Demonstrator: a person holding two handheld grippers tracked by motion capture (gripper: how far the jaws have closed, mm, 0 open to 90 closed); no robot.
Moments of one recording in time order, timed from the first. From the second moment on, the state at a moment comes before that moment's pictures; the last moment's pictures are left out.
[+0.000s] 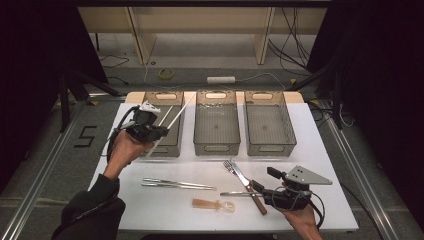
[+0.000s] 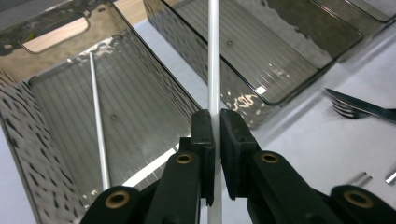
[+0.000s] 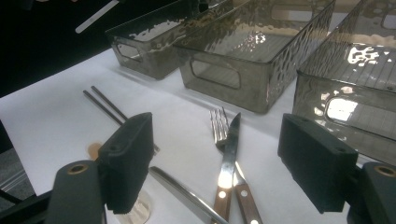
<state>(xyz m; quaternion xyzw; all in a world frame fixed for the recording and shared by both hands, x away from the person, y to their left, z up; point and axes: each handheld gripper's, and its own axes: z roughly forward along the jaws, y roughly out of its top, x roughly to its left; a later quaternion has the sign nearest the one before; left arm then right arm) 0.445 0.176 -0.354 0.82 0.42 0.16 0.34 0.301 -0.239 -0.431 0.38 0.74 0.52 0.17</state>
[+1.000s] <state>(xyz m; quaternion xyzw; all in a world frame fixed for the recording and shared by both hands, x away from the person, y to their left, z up) 0.503 0.224 -0.378 0.77 0.48 0.21 0.35 0.301 -0.238 -0.431 0.38 0.74 0.52 0.16</state>
